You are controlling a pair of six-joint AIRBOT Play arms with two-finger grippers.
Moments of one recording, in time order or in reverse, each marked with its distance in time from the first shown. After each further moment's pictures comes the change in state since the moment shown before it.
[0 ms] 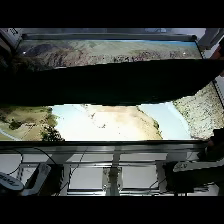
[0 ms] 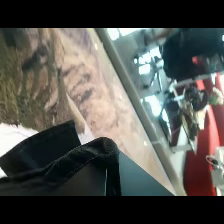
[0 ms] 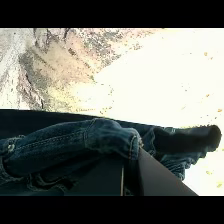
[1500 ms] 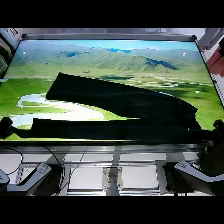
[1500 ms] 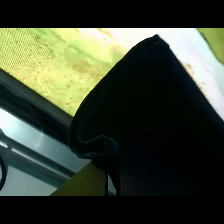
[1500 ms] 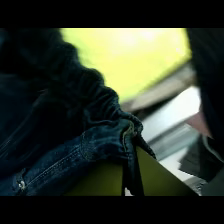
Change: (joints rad) left arm -0.055 -0.135 -0.172 0.861 -0.292 0.090; right arm -0.373 0.399 -1.107 -0.479 -0.230 -0.024
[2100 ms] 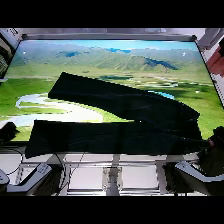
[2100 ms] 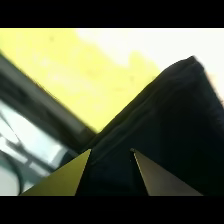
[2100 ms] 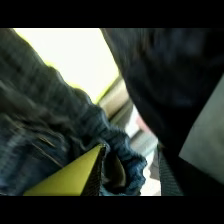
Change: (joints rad) left arm -0.023 0.001 -0.028 -0.039 0.101 0.047; right arm -0.053 0.035 -0.027 0.032 -0.076 0.003
